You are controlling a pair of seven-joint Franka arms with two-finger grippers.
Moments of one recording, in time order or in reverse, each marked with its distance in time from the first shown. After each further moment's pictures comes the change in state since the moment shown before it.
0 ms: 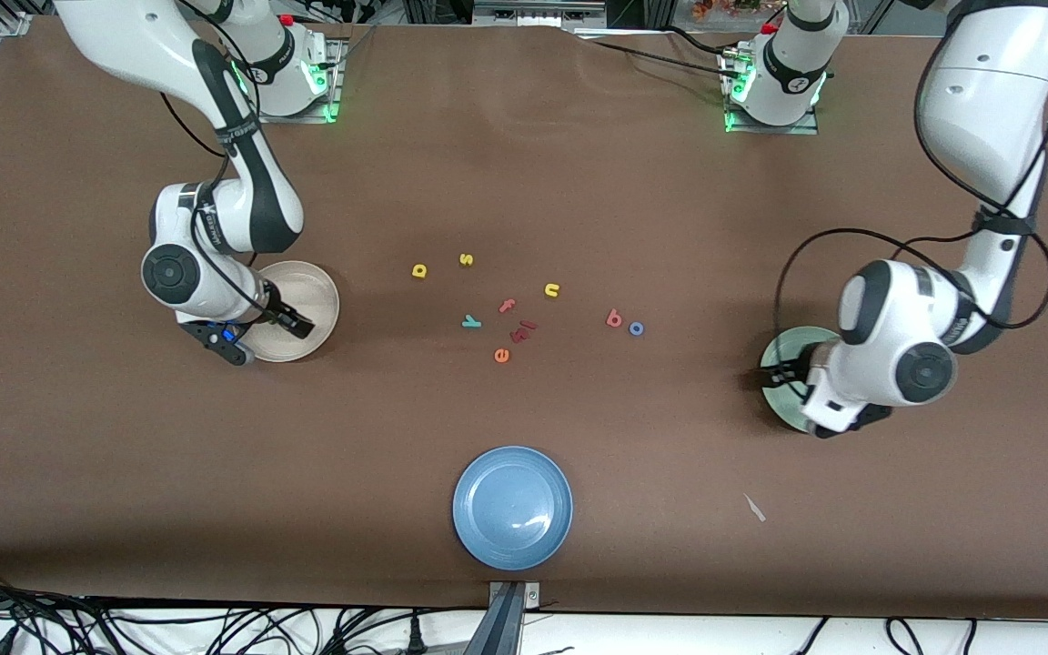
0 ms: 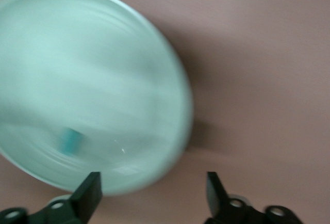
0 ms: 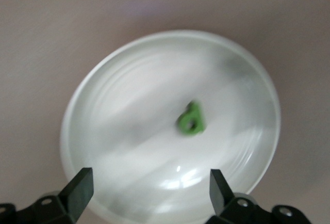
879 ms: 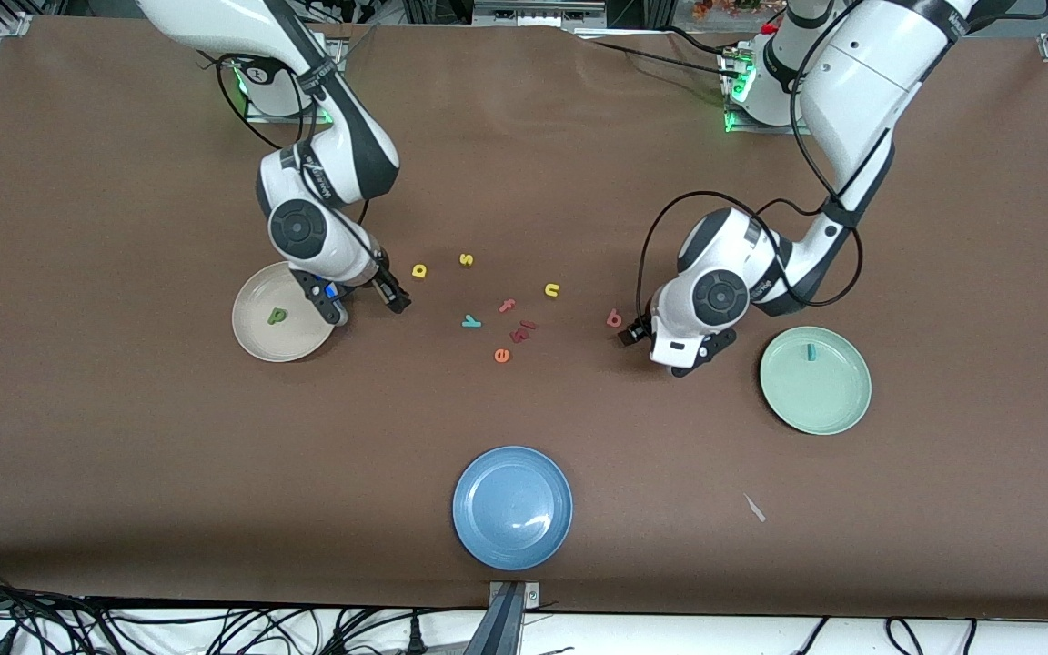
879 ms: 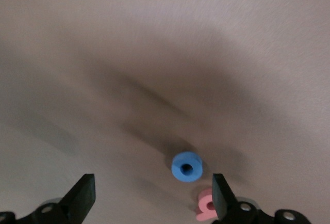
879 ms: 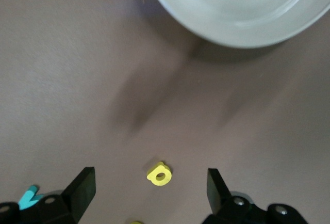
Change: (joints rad) left arm -0.189 0.000 -0.120 -0.220 0.000 0.268 -0.610; right arm 0.015 -0.018 0.282 -0.063 0.022 0.122 0.621
